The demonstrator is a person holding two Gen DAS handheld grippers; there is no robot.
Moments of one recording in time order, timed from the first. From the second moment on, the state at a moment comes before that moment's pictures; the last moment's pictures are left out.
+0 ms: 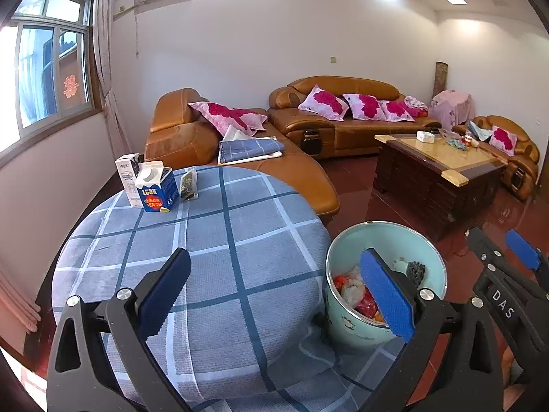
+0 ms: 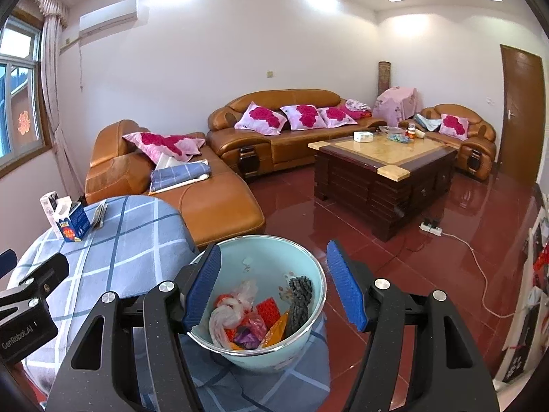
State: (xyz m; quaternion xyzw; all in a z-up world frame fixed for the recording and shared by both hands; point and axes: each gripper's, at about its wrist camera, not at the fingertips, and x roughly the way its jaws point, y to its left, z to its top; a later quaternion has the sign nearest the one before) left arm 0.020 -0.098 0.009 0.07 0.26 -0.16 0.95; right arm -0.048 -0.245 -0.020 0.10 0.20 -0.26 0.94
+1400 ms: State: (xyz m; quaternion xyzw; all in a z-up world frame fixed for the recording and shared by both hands) left arm 0.014 -0.101 0.014 0.08 0.24 -0.15 0.95; right arm -0.053 -0.247 -0.020 0.11 0.20 -0.26 0.94
